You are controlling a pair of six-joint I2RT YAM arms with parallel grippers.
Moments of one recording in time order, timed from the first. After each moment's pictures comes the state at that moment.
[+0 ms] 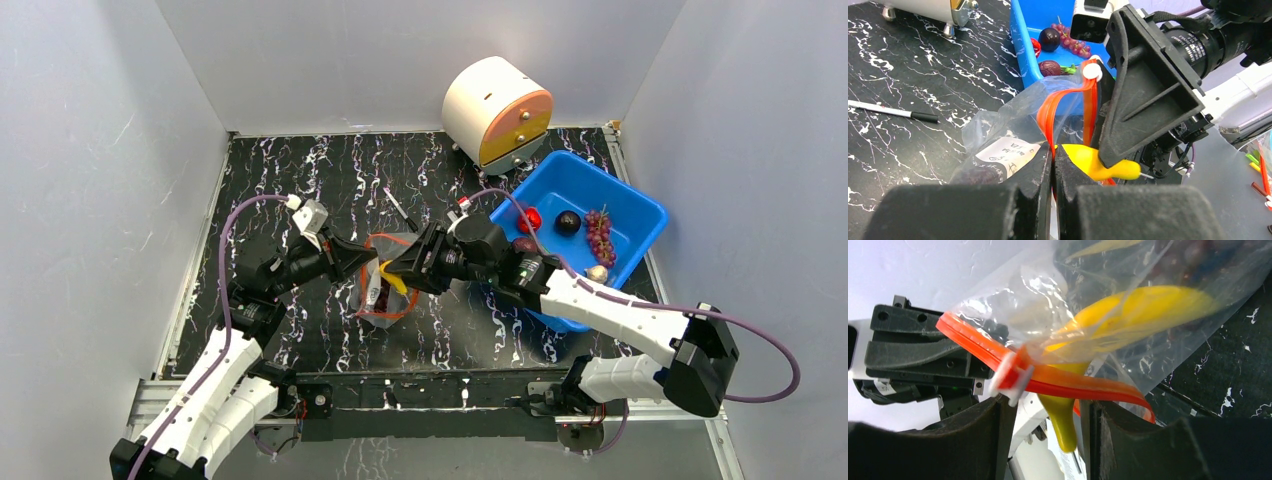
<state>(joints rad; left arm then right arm) -0.34 0.72 0.56 0.09 0.71 -0.32 0.93 1.23 0.95 -0.13 -0.20 1.33</state>
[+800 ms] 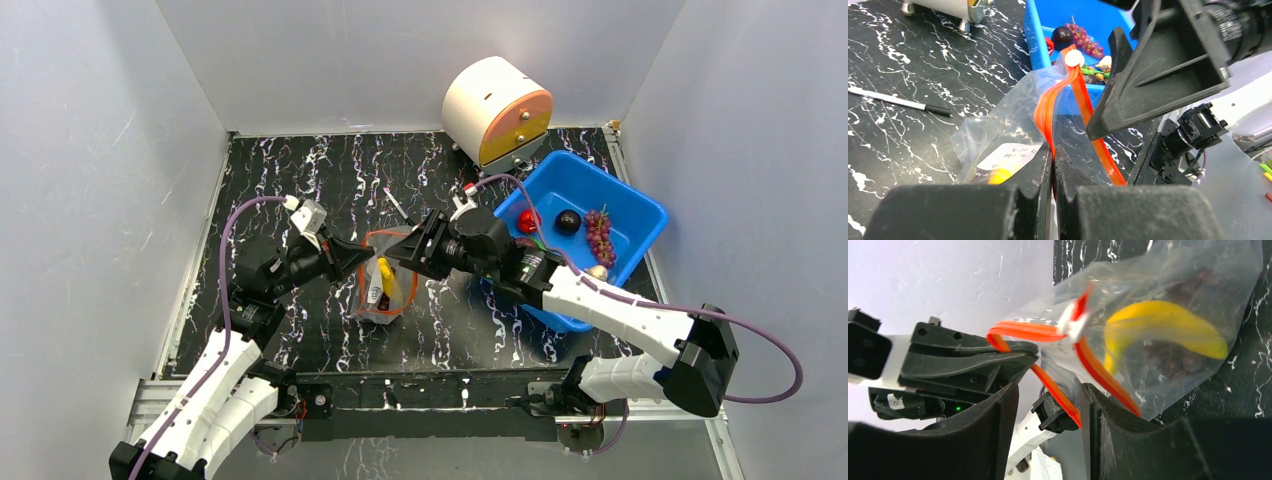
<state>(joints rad) -0.34 0.70 0.56 0.06 0.67 -0.31 0.93 1.23 0.98 -0.12 -0.05 1.27</state>
